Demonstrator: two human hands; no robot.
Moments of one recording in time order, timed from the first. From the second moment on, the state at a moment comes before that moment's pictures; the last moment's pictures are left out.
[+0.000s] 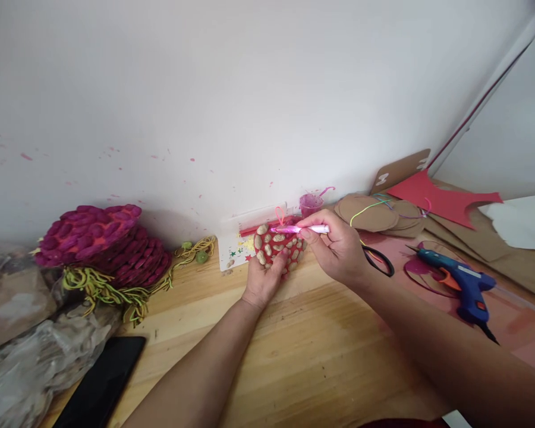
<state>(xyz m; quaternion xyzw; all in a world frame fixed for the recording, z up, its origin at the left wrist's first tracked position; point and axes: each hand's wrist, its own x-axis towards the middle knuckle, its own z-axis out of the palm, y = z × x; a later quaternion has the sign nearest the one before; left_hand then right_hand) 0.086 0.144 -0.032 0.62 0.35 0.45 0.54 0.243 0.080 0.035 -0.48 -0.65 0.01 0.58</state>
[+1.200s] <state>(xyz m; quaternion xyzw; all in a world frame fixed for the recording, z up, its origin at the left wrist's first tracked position) 0.087 0.144 -0.025 0.65 0.37 0.44 0.49 0.251 0.086 0.024 -0.46 -0.75 -0.11 0.46</state>
